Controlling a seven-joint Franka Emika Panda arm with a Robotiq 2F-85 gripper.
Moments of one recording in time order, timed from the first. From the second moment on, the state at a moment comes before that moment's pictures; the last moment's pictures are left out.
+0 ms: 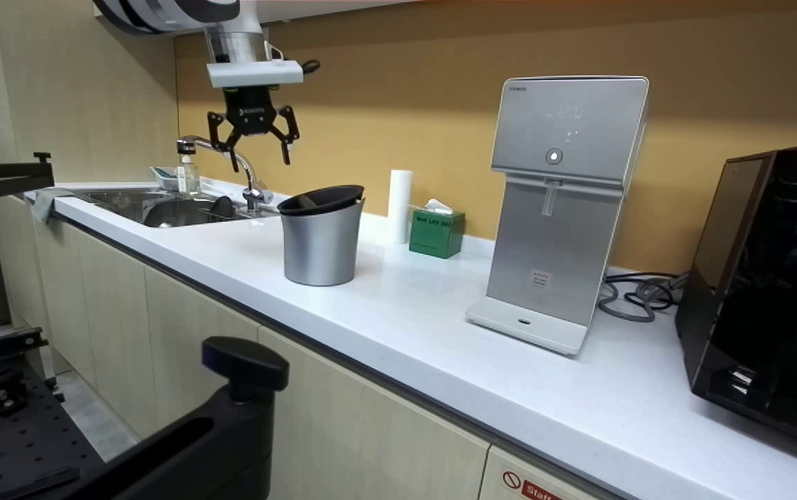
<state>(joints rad) 0.19 -0.28 0.02 -2.45 -0.07 2.44 -0.86</state>
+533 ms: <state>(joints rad) 0.18 -0.16 0.03 -2.36 -0.06 2.40 -0.88</state>
